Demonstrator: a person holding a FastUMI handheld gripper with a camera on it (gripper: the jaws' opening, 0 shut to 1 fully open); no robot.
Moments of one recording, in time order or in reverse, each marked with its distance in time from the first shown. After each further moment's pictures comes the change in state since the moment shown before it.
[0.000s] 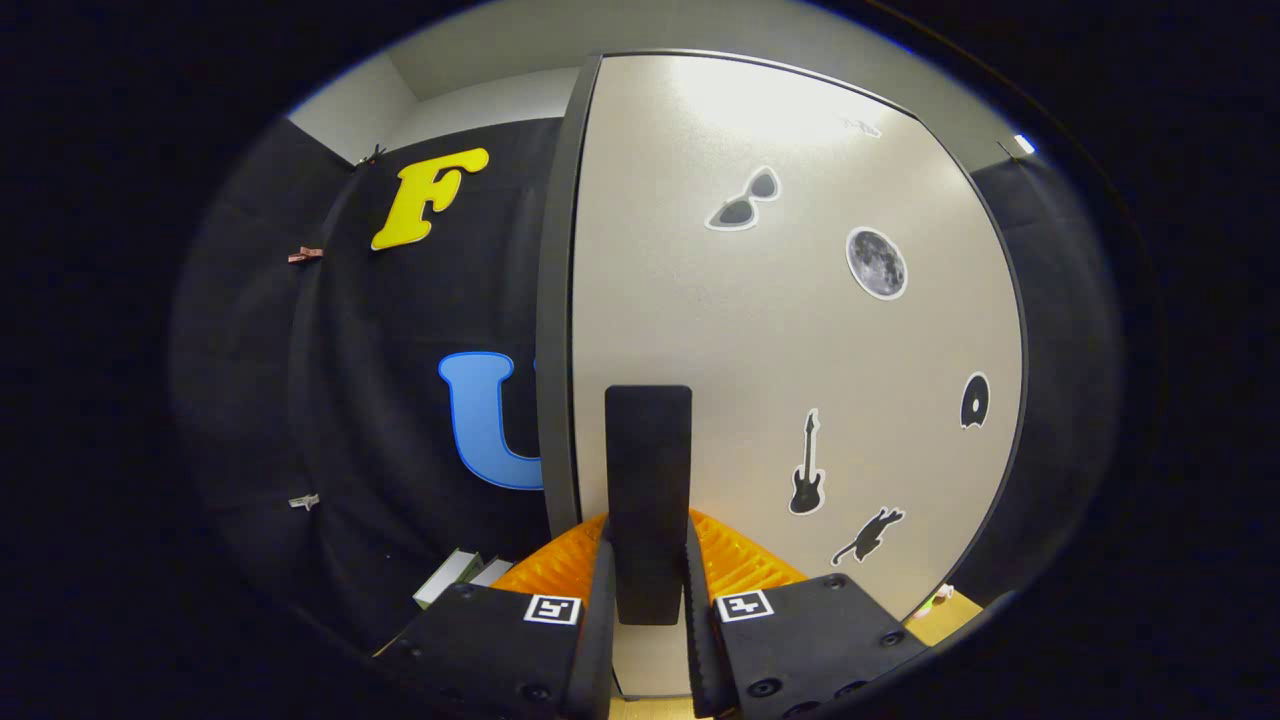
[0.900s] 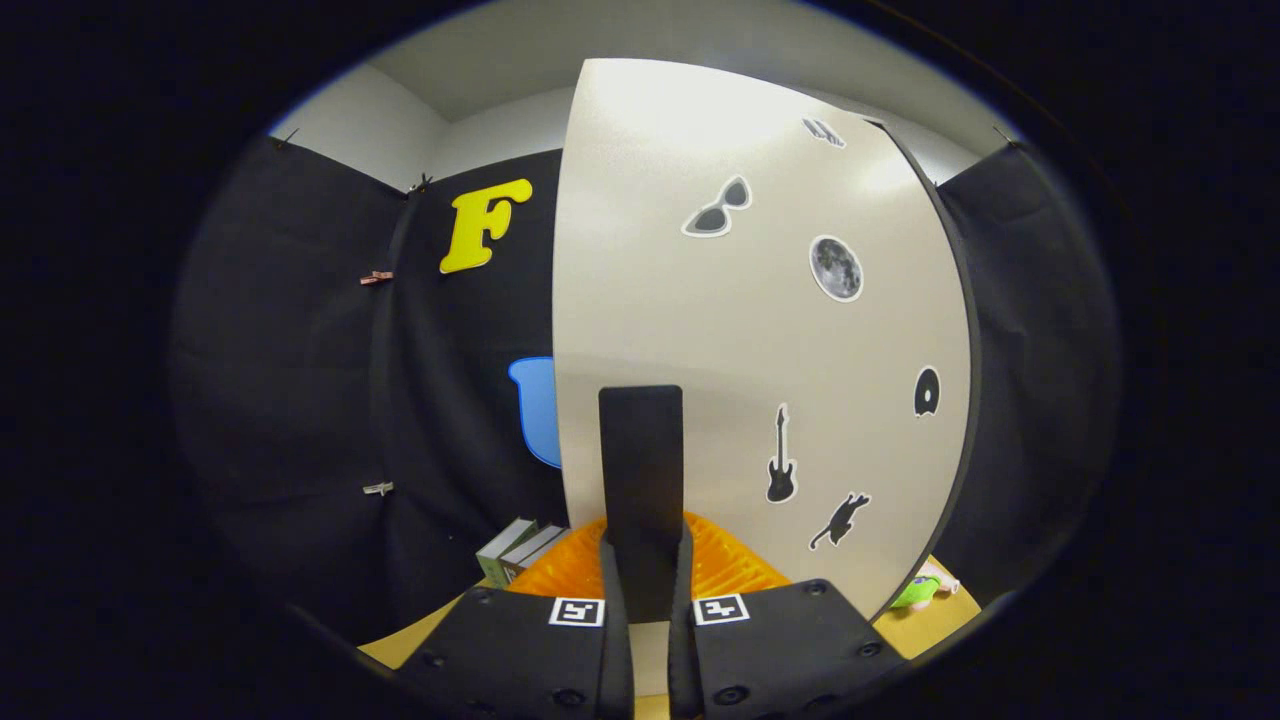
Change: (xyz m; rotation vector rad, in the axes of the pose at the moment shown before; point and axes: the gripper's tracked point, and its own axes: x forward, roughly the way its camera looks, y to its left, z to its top) arm -0.065 -0.015 0.006 0.034 0.001 0.195
